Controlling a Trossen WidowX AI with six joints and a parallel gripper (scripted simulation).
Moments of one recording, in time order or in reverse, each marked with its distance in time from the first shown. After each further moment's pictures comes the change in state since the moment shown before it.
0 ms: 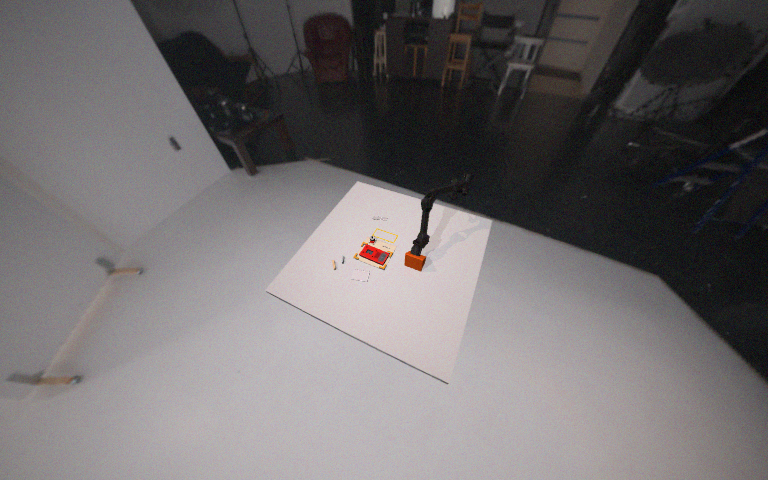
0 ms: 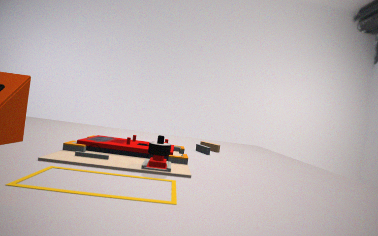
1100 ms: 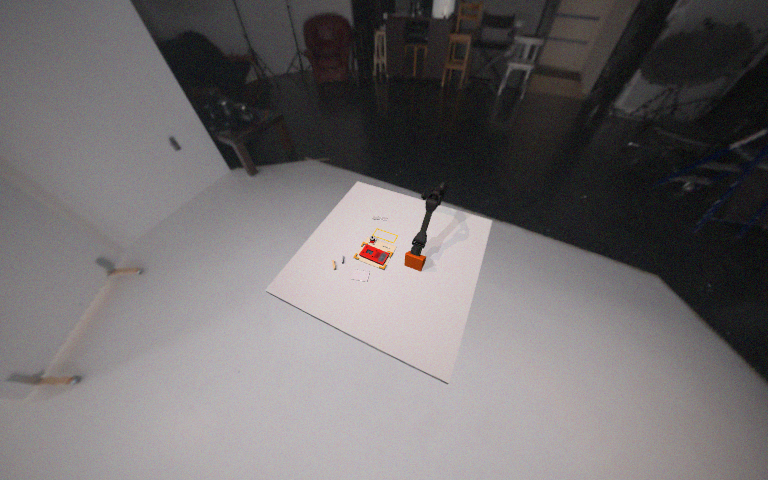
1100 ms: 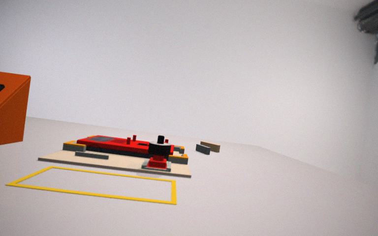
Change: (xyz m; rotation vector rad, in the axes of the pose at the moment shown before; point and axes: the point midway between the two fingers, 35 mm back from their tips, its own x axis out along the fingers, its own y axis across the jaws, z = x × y) arm 0.186 0.172 0.071 1.220 0.154 0.450
